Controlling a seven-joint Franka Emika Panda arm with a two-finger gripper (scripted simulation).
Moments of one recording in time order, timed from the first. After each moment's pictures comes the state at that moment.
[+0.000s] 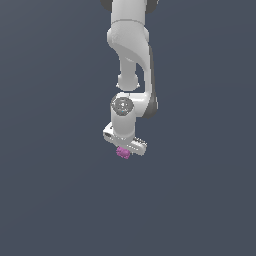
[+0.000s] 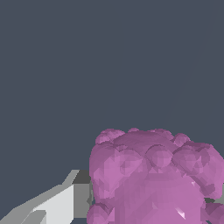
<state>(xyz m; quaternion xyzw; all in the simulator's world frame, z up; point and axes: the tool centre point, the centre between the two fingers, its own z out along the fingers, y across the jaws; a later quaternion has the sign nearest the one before) -0.014 -0.016 0.040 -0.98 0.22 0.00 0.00</state>
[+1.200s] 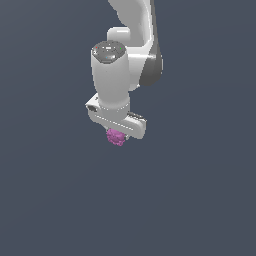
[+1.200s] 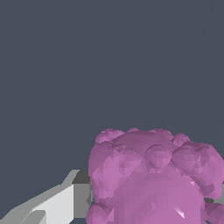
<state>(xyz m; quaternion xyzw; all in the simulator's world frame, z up) 0.014 -0.039 0.212 -0.97 0.22 0.00 0.00</state>
